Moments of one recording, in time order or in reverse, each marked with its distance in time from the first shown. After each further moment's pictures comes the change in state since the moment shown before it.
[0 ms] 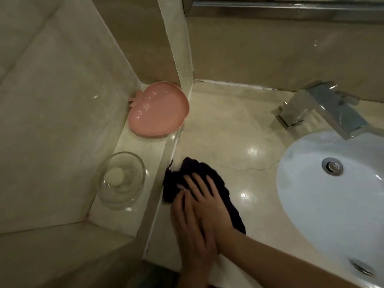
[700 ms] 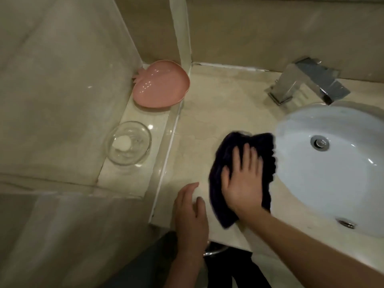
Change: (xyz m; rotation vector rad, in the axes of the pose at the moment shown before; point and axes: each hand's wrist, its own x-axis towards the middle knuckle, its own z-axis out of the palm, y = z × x) left_hand -0.037 0.002 -0.043 -0.176 -0.137 -0.204; right_hand -0.061 0.027 -0.026 0.264 0.140 0.677
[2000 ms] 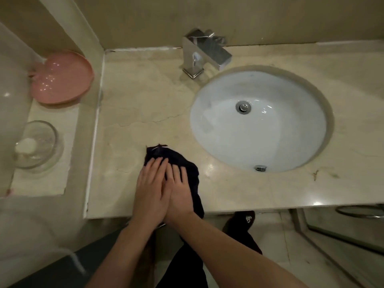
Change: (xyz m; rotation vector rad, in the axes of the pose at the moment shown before) left_hand -0.018 0.019 0.043 0.506 -0.369 0.475; right_hand -0.093 0.014 -0.002 -0.109 -0.210 -0.168
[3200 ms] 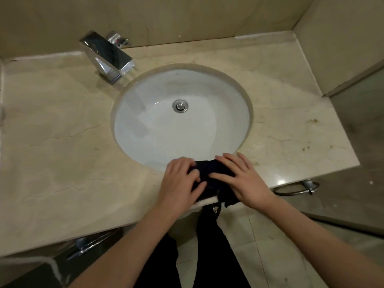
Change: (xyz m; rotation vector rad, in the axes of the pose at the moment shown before) left_hand 0.037 0.197 0.112 0.087 -0.079 0.540; right_hand -0.136 0.354 -0.067 -0.012 0.035 -0.153
